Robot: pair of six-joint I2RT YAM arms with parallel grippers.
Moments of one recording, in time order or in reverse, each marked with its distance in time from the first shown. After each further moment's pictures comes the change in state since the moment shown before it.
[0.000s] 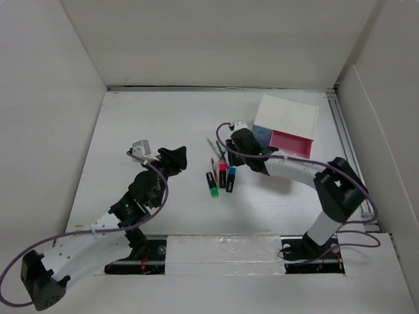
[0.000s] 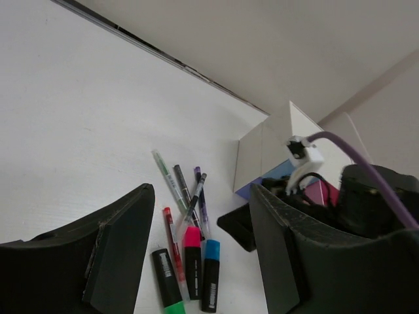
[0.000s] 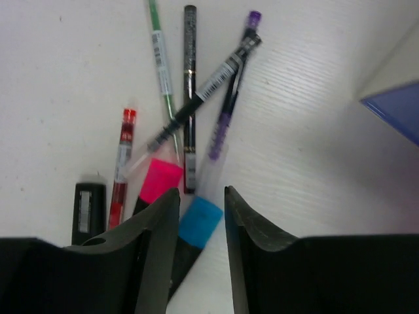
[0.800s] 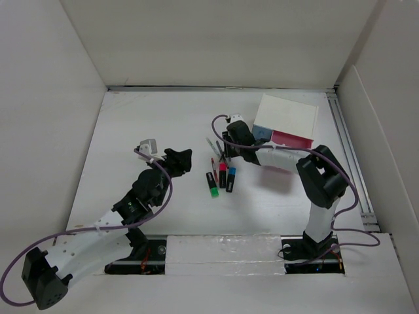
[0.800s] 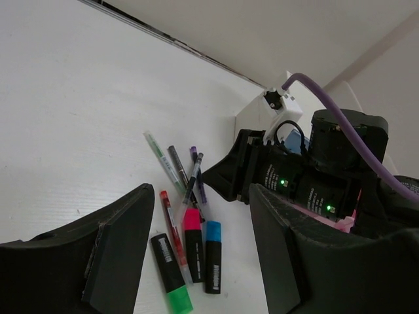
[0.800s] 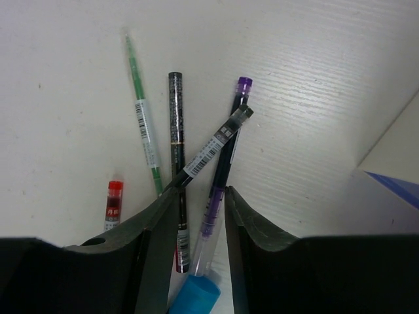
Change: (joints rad) left arm 0.034 0.042 -0.014 0.011 0.115 0.008; right arm -0.055 0.226 0.166 0.067 -0.002 -0.014
